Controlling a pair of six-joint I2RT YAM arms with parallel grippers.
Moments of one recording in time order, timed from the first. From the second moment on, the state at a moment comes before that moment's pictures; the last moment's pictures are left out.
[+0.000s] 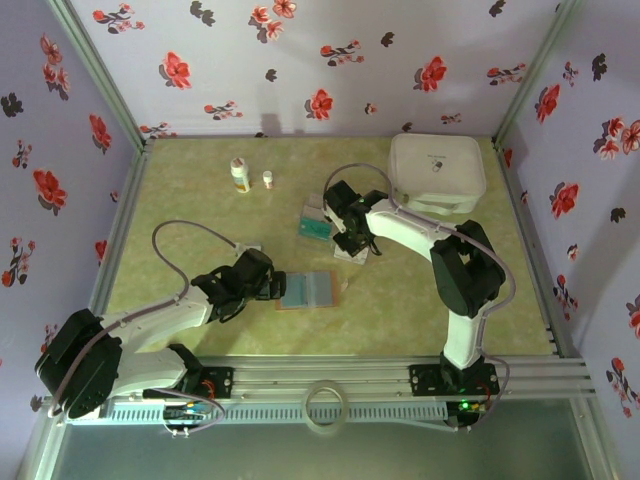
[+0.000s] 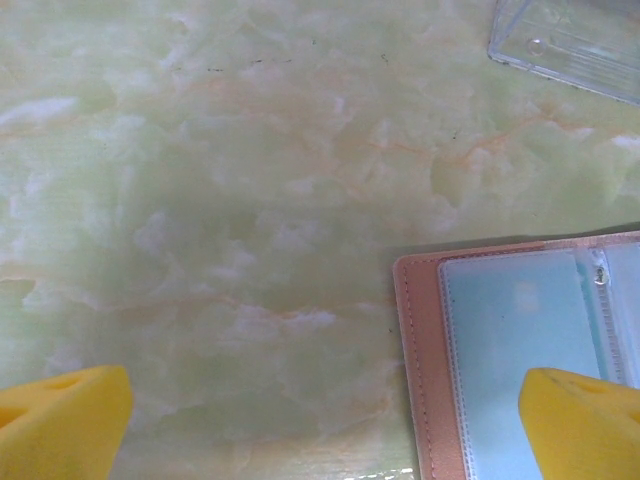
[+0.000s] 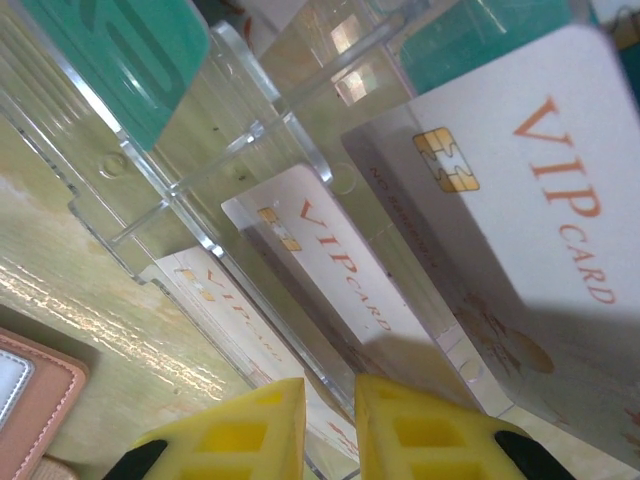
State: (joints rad) left arm -0.79 1.18 0.54 -0.34 -0.31 -0.64; right arm 0.67 1.87 1.38 -0.84 0.15 -0.04
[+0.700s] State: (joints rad) left arm -0.79 1.18 0.53 -0.33 -0.31 -0.65; right arm 0.68 1.87 1.37 -0.84 0.13 -0.05
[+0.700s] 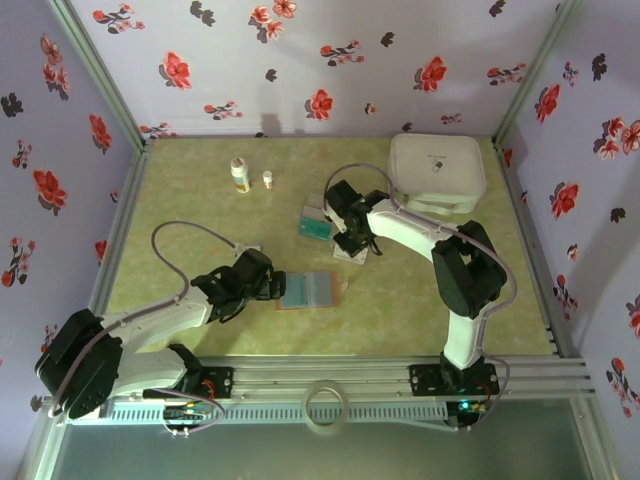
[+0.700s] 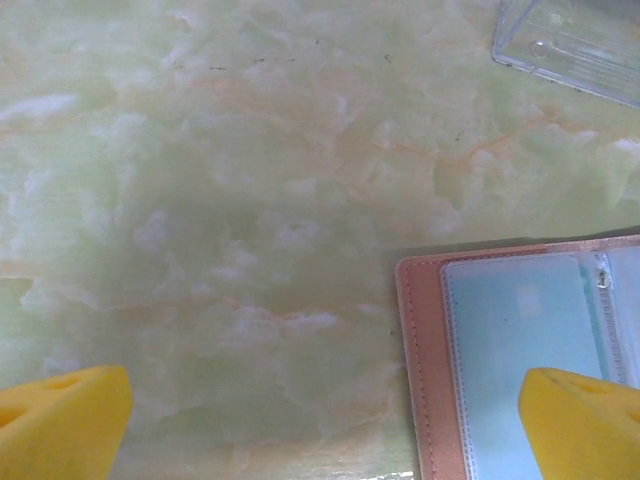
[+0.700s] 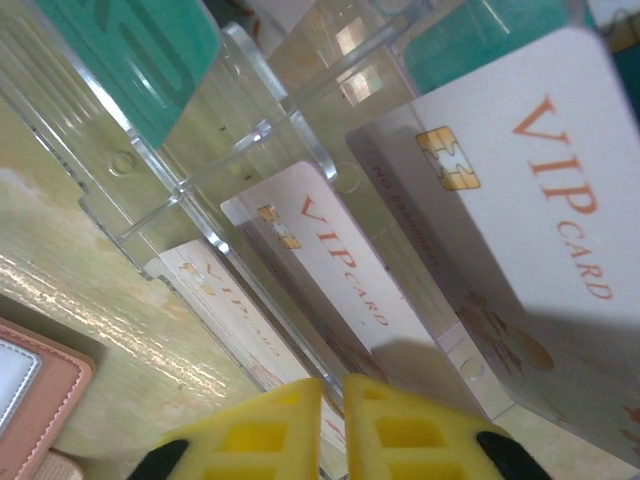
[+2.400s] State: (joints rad) left arm -0.78 1.17 0.52 -0.33 -0.31 -0.65; right arm 0.72 1.76 1.45 -0.95 0.08 -0.18
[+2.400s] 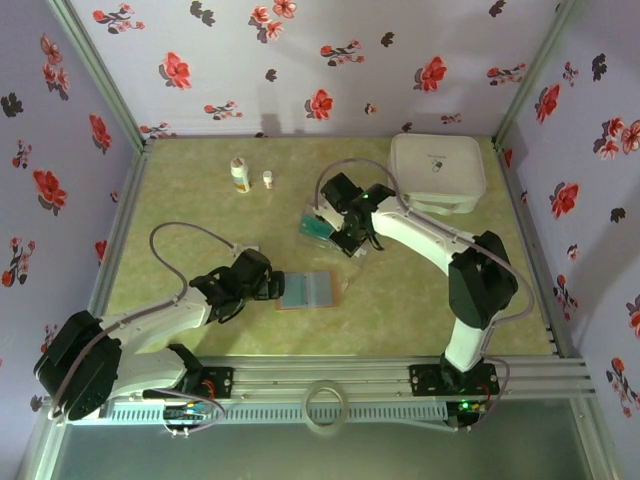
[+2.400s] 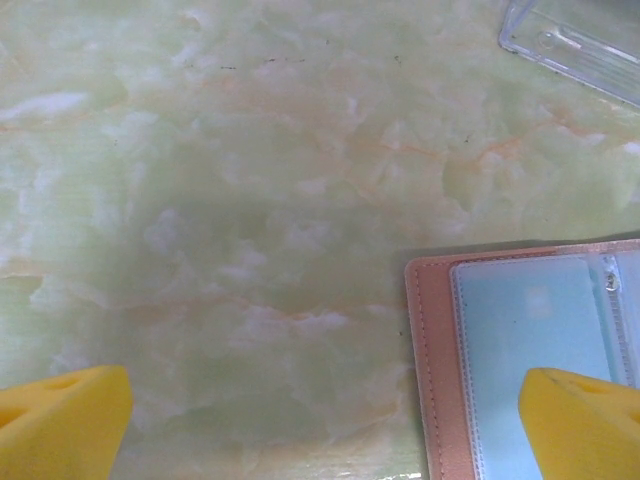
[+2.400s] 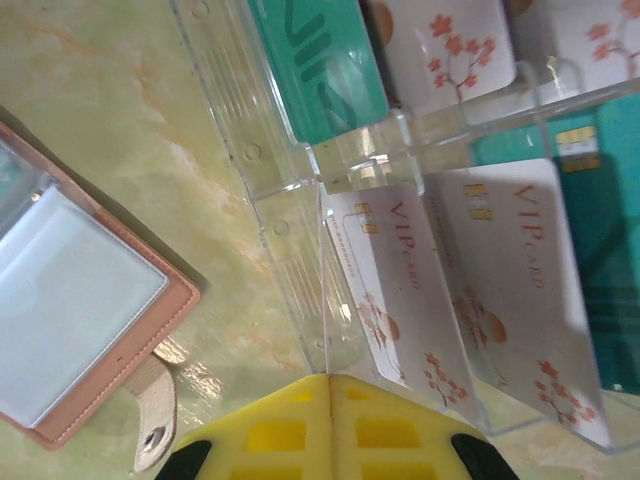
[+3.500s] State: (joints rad) left arm -0.89 1.30 0.57 -0.37 -0.34 -0.59; right arm 0.73 1.24 0.61 0.04 -0.25 0.76
